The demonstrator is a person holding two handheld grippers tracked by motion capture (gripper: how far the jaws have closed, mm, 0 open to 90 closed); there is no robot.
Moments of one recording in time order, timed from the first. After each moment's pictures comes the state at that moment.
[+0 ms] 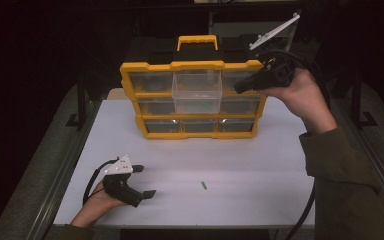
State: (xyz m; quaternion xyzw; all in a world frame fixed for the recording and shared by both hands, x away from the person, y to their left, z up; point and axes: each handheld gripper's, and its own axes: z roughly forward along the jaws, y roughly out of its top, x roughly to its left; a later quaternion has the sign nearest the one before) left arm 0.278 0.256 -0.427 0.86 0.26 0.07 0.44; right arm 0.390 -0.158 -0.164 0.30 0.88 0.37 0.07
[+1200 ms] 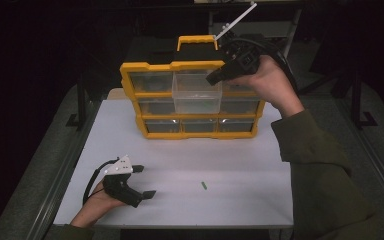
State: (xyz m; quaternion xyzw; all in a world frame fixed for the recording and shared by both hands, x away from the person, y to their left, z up) left arm 0.277 0.257 -0.426 0.86 0.26 0.07 0.43; right arm 0.418 -0.096 -0.157 0.25 0.90 0.35 0.08
